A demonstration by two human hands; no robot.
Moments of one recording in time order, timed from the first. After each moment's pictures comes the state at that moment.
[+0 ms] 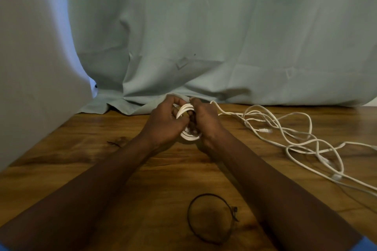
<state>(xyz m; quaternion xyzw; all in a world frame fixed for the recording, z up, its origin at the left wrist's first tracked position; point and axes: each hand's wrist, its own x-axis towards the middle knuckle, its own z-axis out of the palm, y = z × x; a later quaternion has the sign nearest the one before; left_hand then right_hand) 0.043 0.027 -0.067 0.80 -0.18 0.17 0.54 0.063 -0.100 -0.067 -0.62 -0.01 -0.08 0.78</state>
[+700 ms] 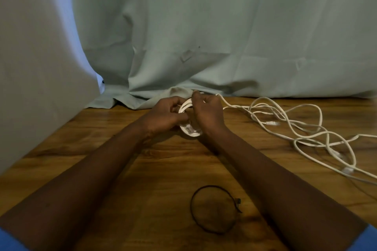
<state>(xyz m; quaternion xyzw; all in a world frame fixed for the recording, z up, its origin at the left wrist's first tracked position) 0.045 0.043 -0.060 0.77 -0.19 -0.04 0.61 0.061 -0.095 -0.074 -0.73 -0.02 -0.23 0.65</state>
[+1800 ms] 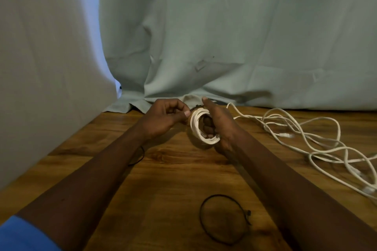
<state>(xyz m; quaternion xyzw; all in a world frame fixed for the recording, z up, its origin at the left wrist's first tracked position) 0.060 0.082 -0.060 0.79 -0.26 0.11 0.54 0.065 -0.102 -0.062 -0.62 0.00 0.02 0.78</state>
